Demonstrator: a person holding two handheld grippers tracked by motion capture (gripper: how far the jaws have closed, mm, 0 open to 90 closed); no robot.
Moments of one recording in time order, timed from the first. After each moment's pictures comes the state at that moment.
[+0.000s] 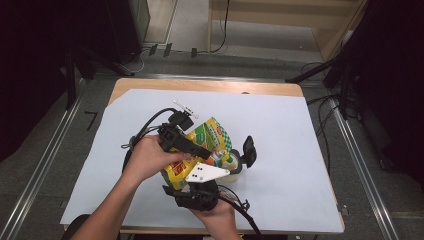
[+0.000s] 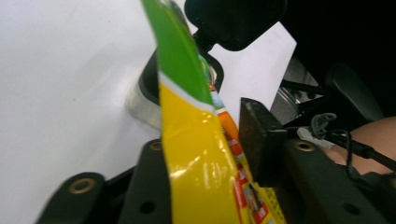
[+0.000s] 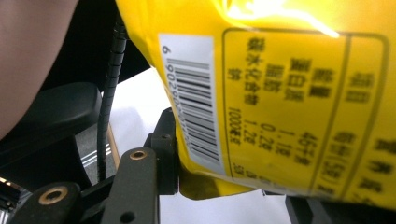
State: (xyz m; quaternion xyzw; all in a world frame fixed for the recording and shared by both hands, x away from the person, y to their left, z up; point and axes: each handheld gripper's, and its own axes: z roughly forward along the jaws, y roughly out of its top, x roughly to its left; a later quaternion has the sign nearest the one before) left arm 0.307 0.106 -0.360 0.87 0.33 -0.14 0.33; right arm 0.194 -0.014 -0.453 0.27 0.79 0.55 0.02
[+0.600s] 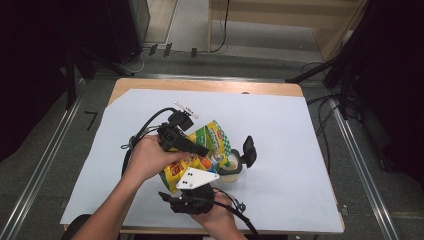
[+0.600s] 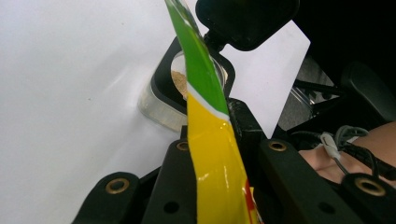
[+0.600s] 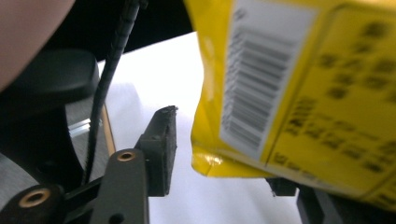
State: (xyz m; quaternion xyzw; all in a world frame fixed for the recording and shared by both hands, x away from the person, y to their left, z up) left arm 0.306 0.106 -0.359 0.88 0.34 -0.13 0.32; right arm 0.188 -0.003 -0.452 0.22 0.82 0.52 0.05
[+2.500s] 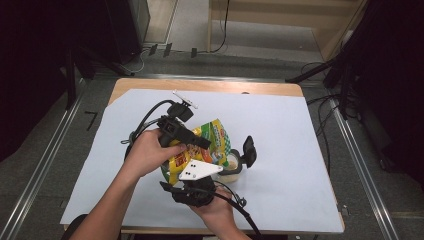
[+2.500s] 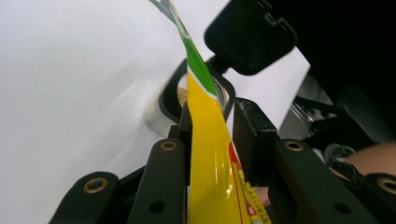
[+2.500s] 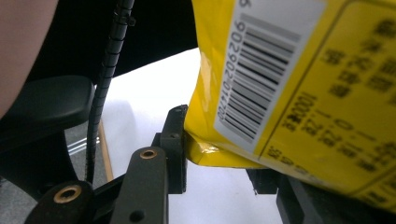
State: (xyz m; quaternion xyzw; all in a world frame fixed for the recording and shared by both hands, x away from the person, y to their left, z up) left arm 0.314 0.105 -0.342 0.86 0.38 -0.11 0.33; right arm 0.201 -0.005 -0.443 0.24 0.81 0.54 0.04
